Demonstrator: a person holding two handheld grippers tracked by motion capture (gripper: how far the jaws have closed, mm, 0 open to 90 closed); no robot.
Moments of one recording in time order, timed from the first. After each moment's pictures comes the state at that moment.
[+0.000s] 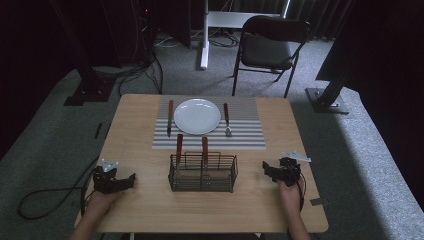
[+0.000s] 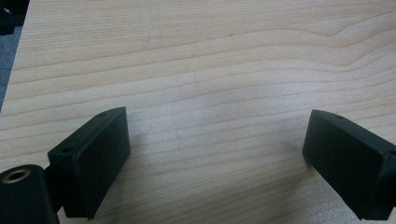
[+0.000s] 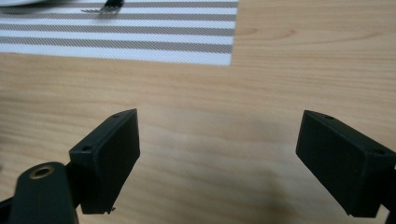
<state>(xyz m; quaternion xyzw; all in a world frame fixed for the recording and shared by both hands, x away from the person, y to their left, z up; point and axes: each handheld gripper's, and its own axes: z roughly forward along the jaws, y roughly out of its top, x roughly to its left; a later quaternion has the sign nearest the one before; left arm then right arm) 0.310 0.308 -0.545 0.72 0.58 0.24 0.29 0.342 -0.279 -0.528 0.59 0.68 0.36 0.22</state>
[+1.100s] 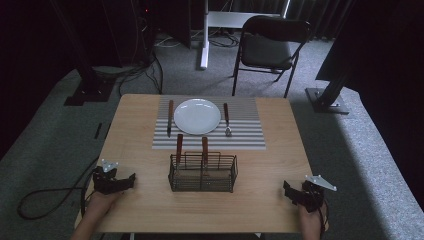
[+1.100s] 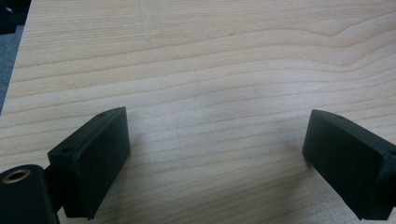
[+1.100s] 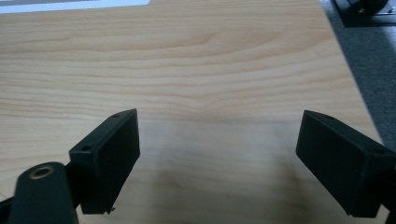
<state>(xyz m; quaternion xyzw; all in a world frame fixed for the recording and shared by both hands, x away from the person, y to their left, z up) 0.309 0.307 -0.546 0.72 0.59 0.24 0.29 0.268 -0.332 -0.545 0.64 0.64 0.34 0.26</state>
